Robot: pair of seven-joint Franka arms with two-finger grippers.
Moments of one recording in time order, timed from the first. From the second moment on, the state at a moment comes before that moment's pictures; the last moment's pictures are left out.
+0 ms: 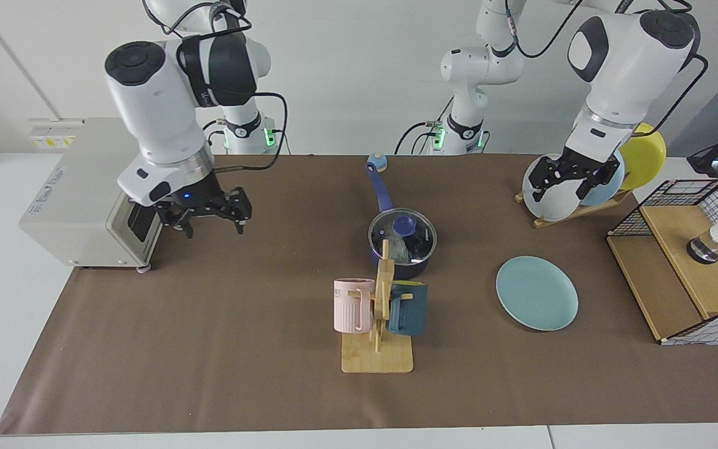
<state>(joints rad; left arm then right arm) -0.03 0.05 -0.02 -1.63 0.00 1.73 -0.07 0.12 0.34 -0.02 -1.29 0.00 1.67 0.01</state>
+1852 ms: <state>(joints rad) -0.03 0.04 -0.02 -1.63 0.00 1.73 -0.07 -0.01 -0.07 -0.11 -1.59 0.00 1.58 -0.06</state>
